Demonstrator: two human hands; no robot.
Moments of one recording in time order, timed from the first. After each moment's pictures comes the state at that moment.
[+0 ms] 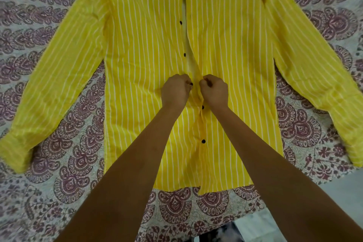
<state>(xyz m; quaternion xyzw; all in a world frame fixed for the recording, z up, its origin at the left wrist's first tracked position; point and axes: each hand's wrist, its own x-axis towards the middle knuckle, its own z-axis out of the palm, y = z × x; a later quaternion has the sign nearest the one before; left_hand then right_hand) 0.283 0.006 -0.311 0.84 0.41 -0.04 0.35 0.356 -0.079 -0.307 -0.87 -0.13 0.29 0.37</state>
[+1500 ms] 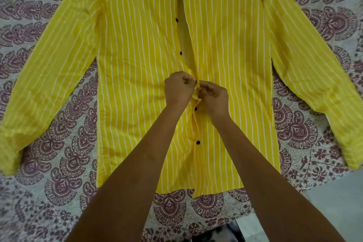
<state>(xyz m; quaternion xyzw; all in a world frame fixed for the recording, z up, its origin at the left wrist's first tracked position) 0.306 -0.010 -0.291 0.69 0.53 0.03 0.49 0.349 -0.101 -0.311 -0.77 -0.04 0.35 0.53</state>
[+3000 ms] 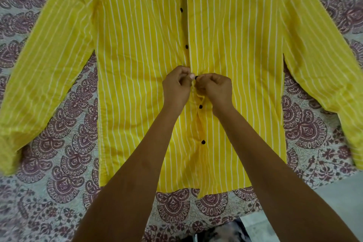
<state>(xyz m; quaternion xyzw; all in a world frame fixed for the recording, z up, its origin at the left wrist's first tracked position) 0.287 -0.003 -0.313 0.65 0.49 0.12 0.57 0.356 -0.076 -0.299 -0.76 0.04 0.38 0.52</state>
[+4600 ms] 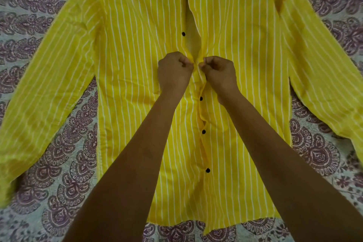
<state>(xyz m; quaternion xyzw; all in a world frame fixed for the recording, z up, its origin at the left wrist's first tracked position) 0.352 0.070 -0.297 0.75 0.52 0.06 0.40 0.419 -0.015 -0.311 -0.77 -0.06 0.36 0.53</state>
